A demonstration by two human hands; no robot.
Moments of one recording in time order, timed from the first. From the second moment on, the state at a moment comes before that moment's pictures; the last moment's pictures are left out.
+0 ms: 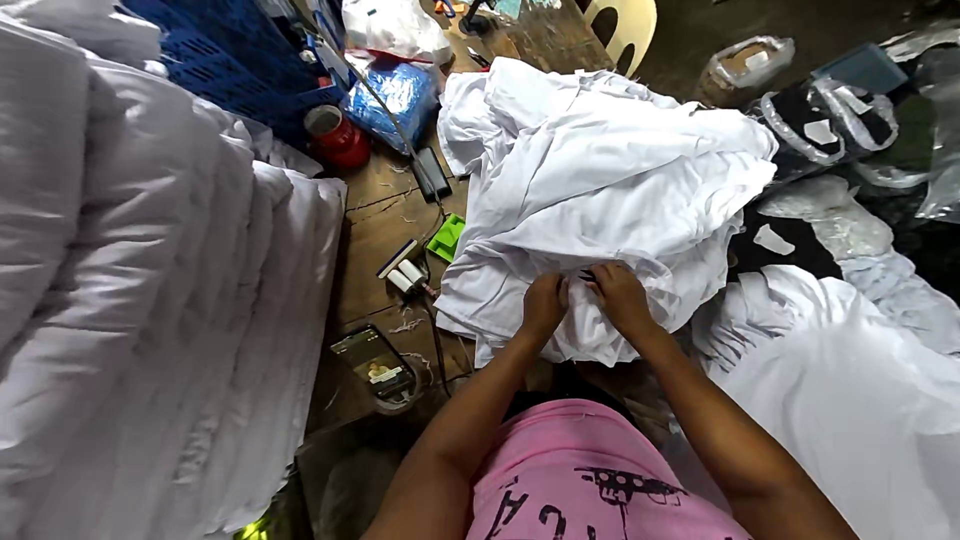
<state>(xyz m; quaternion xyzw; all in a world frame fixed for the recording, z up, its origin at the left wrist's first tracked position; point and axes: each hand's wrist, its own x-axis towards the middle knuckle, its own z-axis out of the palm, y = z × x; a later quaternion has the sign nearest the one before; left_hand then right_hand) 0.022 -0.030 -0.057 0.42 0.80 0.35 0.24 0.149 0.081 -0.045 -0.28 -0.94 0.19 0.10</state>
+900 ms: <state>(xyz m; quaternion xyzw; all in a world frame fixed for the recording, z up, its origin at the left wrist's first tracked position) -0.073 0.026 0.022 0.48 0.76 0.38 0.20 0.207 0.100 0.029 -0.37 -0.76 0.34 0.41</state>
